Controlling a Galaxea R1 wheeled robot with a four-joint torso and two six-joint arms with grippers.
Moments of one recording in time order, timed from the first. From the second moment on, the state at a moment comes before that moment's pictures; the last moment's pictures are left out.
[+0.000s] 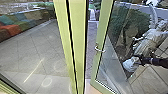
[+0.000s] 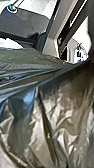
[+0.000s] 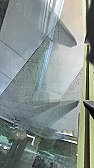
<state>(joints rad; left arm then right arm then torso) 1.43 2.79 -2.42 -0.67 0.07 0.31 -0.16 2.05 -1.73 -0.19 -0.21 1.28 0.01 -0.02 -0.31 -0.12</state>
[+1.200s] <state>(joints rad) 1.45 2.80 -2.42 -0.67 0.07 0.31 -0.08 2.12 -1.83 -0.19 -0.20 1.30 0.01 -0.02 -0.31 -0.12</state>
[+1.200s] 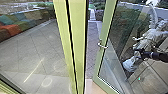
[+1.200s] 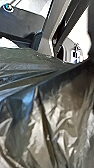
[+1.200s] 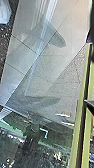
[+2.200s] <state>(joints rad) 1.45 2.80 -2.42 -0.67 0.07 0.31 -0.11 2.30 -2.05 -0.19 -0.20 1.31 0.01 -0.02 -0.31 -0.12</state>
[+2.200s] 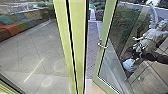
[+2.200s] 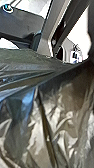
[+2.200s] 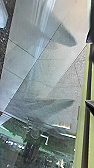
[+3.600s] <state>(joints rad) 1.46 2.81 -2.43 -0.67 0.07 0.31 -0.11 1.87 -1.81 -0.17 -0.22 1.27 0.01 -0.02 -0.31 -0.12</state>
